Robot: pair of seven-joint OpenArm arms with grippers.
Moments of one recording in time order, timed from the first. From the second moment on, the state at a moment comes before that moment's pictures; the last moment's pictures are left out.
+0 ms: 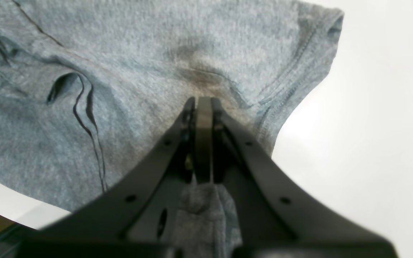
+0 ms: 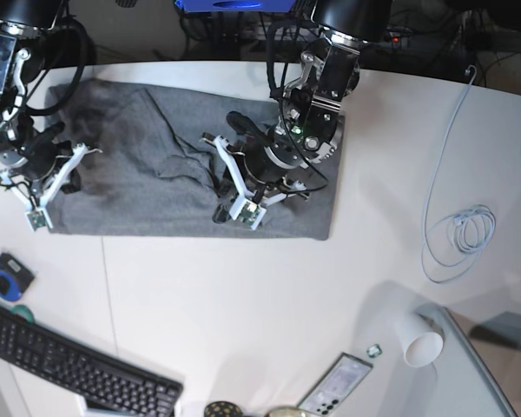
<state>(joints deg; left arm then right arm) 4.6 3.2 14.6 78.0 1.8 -17.8 27.6 -9.3 6.8 21.4 93.4 9.6 33.4 -51.5</state>
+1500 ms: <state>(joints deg) 0.8 4.9 18.7 73.0 1.4 -17.8 30.0 -9.3 6.7 21.1 93.4 9.5 33.4 -51.5</state>
